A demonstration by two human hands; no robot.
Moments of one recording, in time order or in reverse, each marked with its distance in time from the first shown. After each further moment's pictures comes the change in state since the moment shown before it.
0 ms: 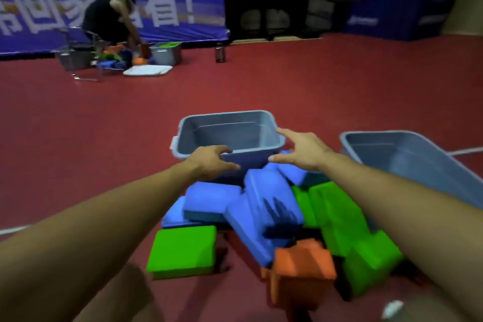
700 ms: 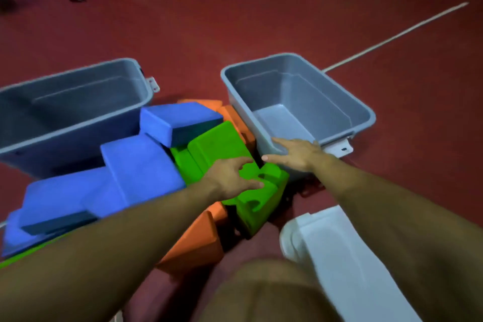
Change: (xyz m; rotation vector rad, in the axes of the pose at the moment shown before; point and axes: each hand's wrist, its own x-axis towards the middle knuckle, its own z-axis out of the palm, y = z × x) left_hand 0.036 0.252 0.295 -0.056 -0.427 0.403; right_hand -0.152 0.342 0.044 -0.124 -0.247 0.599
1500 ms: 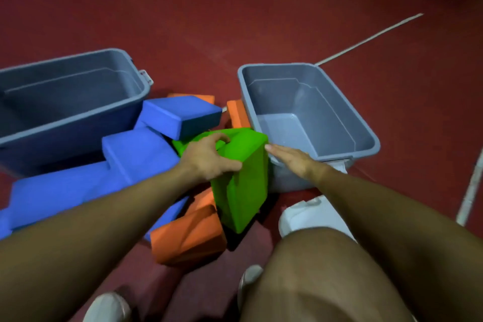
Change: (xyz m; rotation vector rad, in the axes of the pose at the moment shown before) left_hand -0.035 -0.049 -0.054 -0.165 0.138 -0.066; right_hand -0.043 -0.042 0.039 0.598 0.005 0.098
